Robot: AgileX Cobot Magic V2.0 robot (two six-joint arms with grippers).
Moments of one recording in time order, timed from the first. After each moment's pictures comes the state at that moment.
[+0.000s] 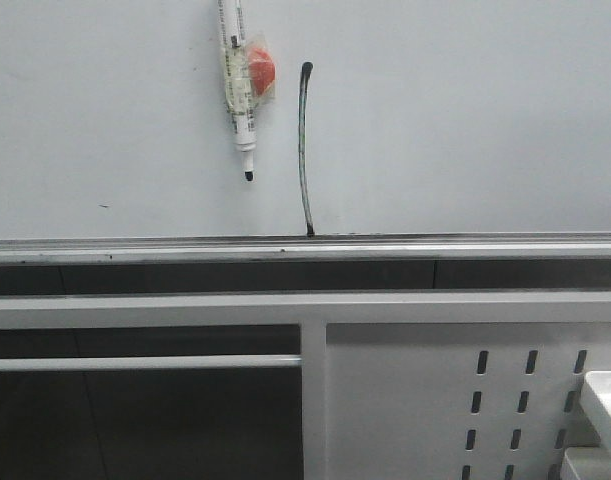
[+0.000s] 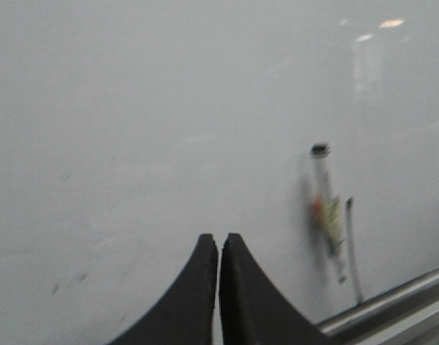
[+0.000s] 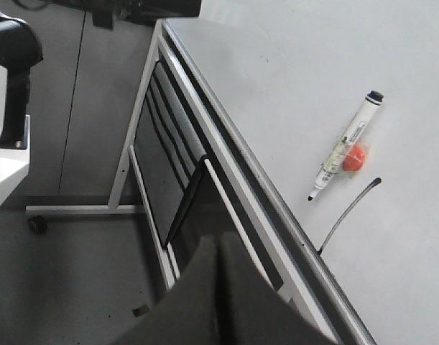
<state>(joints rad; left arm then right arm) -0.62 0.26 -0.10 -0.57 -0.28 0.71 0.96 0.26 -0.50 0.15 0.52 -0.55</state>
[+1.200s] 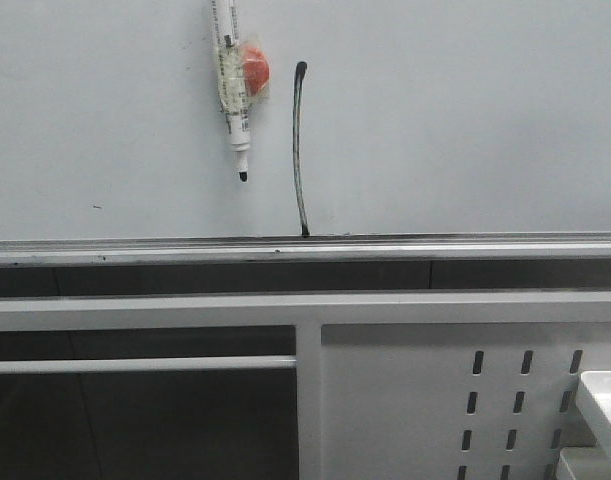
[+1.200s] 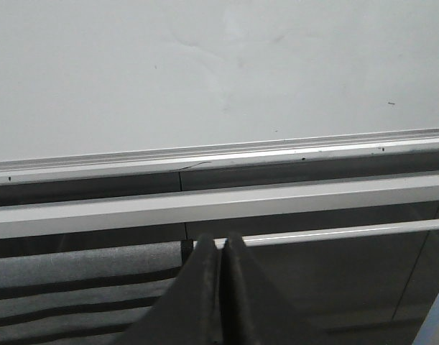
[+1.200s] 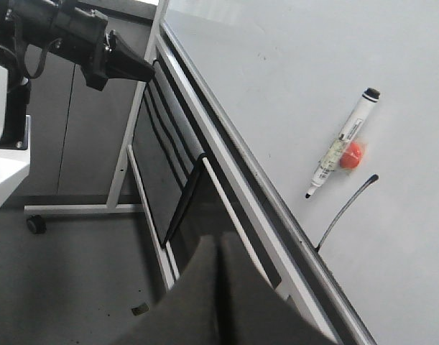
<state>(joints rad) -0.07 -0.01 0.00 -0.14 0.33 0.16 0.96 0.26 -0.50 0.15 0.52 -0.55</state>
